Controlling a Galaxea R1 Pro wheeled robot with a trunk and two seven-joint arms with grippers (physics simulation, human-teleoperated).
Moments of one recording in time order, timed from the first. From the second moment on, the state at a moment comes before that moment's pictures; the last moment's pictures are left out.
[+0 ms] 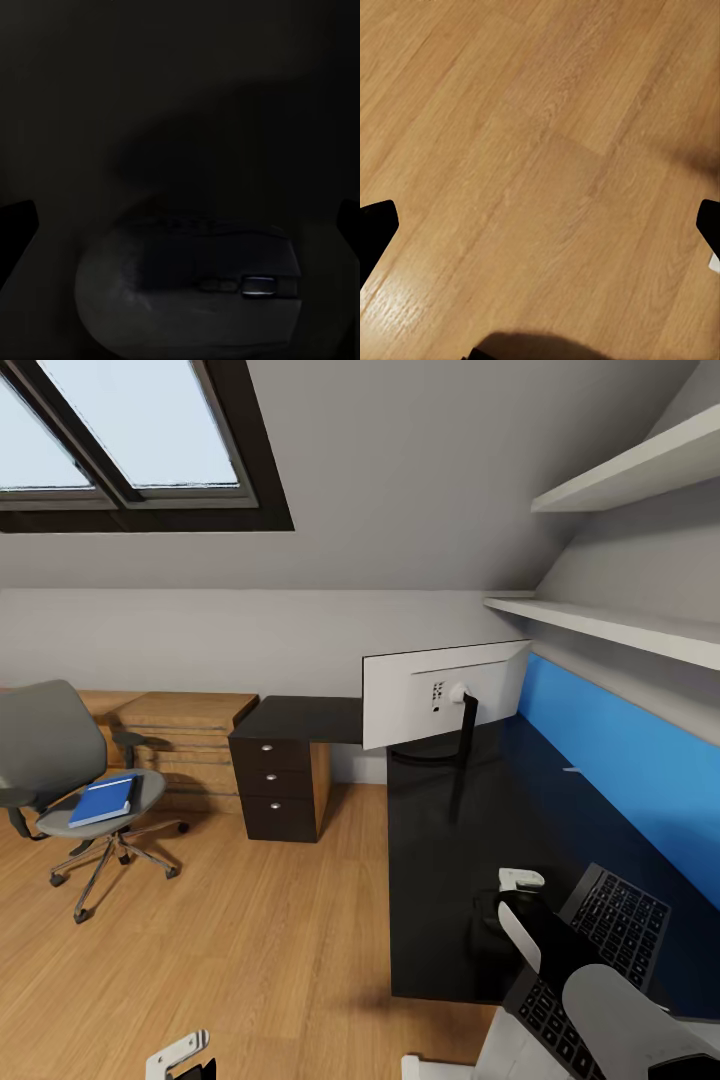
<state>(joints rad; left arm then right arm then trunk) -0.03 0.05 0.00 -0.95 0.44 0.21 0.27 -0.71 -0.11 0.22 -0.54 -0.36 0.42 -0.27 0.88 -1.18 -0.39</state>
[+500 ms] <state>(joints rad) -0.03 0.05 0.00 -0.96 0.44 0.21 0.27 -0.71 -0.11 0.22 -0.54 -0.36 0.44 -0.27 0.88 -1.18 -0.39</state>
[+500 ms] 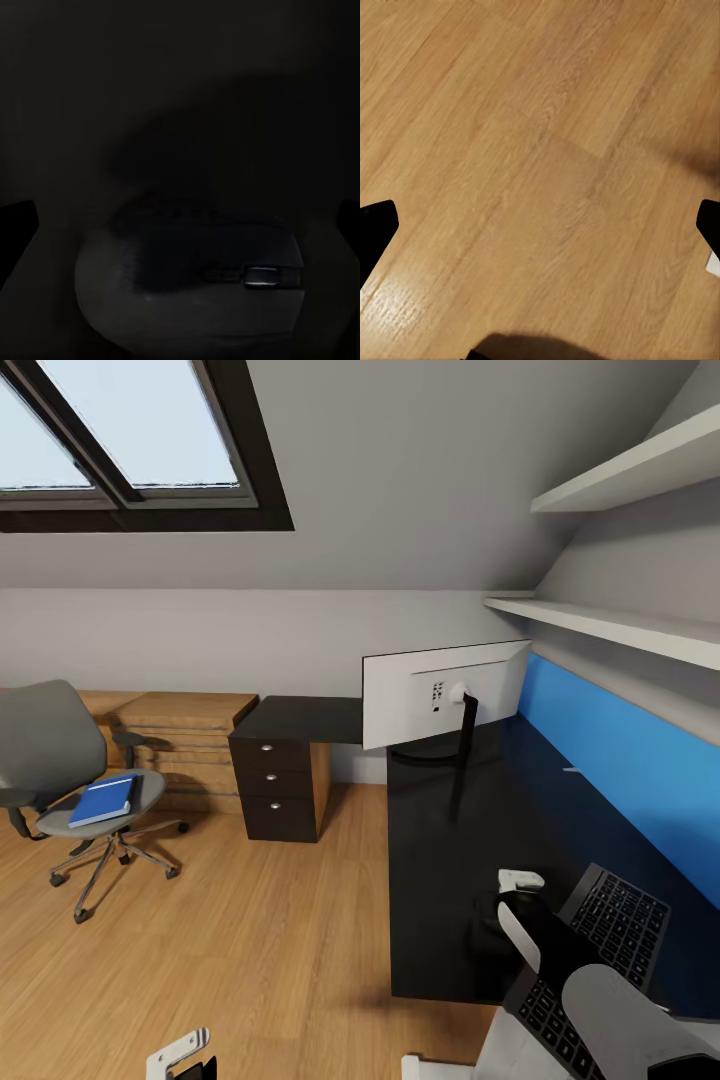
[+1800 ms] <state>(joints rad) -0.03 0.04 0.00 -0.96 0.44 0.21 0.27 -0.71 -0.11 0.22 -0.54 -0.35 0.51 -0.24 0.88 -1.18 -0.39</state>
